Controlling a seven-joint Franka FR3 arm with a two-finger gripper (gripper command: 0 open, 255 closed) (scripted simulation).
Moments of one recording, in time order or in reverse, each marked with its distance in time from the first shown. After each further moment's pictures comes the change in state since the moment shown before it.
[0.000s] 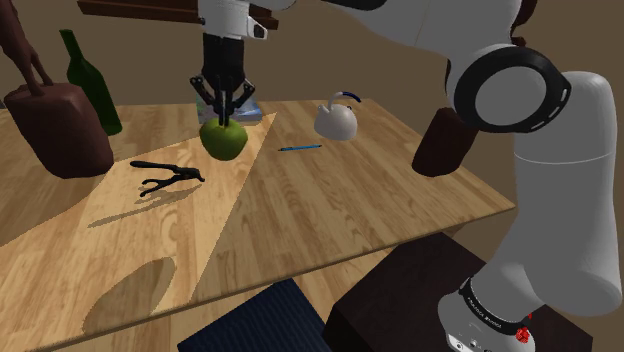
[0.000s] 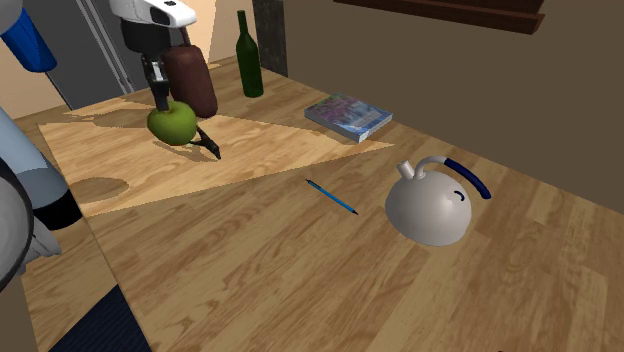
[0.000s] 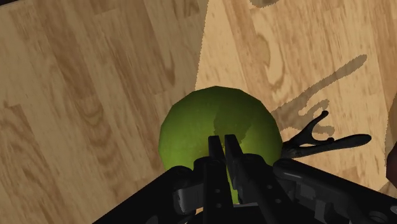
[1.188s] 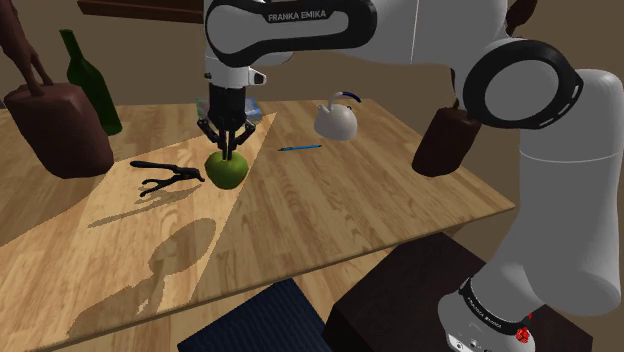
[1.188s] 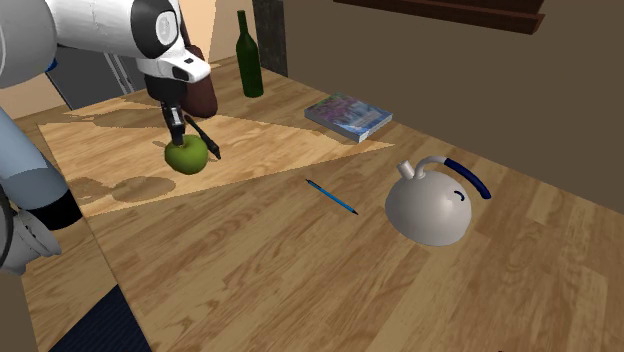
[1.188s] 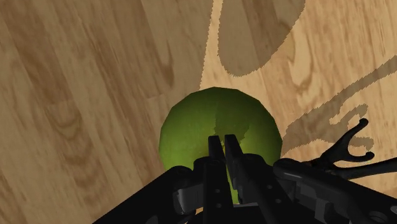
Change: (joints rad) arm -0.016 -0.038 -0.003 -0.300 0.009 0.260 -0.035
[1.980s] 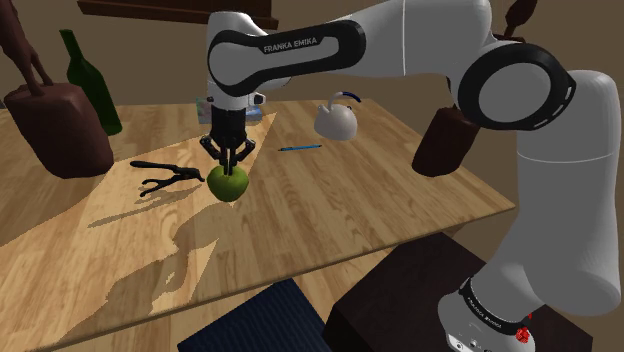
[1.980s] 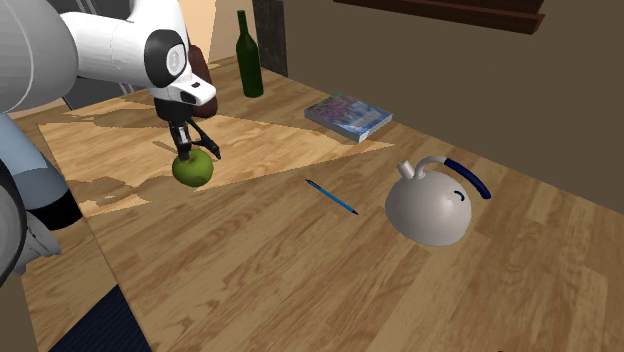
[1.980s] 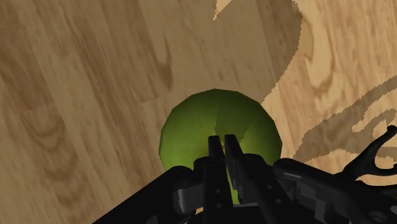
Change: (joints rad) arm 0.000 0.019 -0.002 -0.092 0.000 0.111 -0.012
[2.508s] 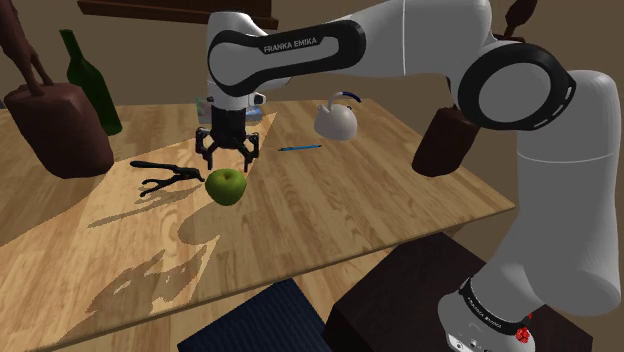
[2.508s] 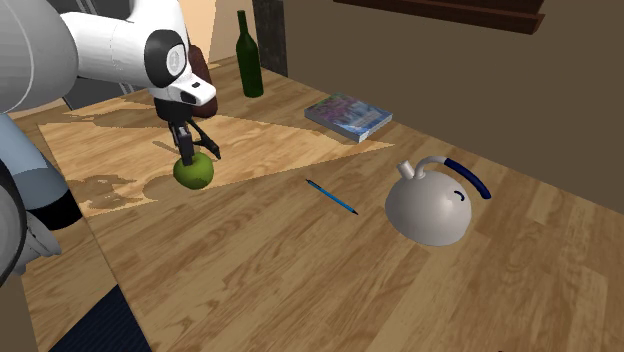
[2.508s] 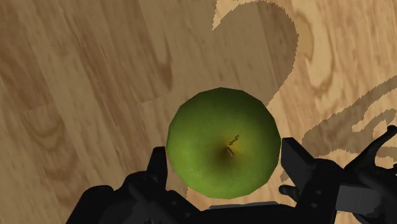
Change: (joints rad) arm 0.000 0.000 0.000 -0.001 0.000 0.001 0.000
